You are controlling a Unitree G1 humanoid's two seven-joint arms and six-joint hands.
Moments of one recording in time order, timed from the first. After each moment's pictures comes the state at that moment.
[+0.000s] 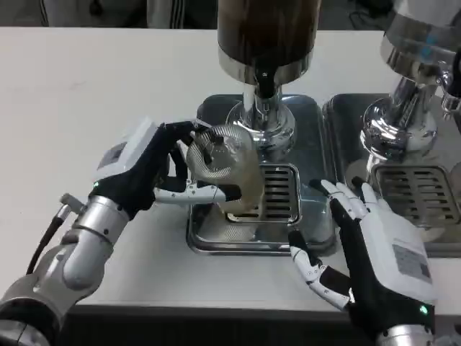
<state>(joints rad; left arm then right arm) -0.63 0.37 -0.27 1.22 0.52 -0.85 0.31 0.32 -0.13 0.37 -0.29 -0.90 0.16 -0.25</state>
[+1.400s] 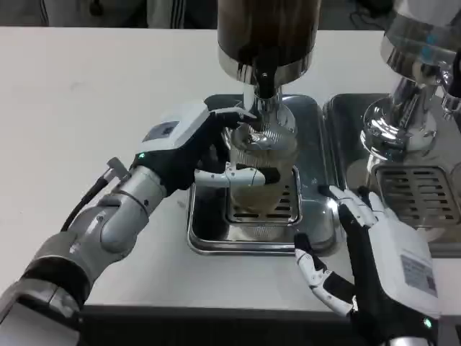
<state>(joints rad) -0.78 0.31 -0.37 1.23 0.60 -0.71 0.24 0.37 -0.09 0.37 -0.31 -0.90 0.16 -0.31</state>
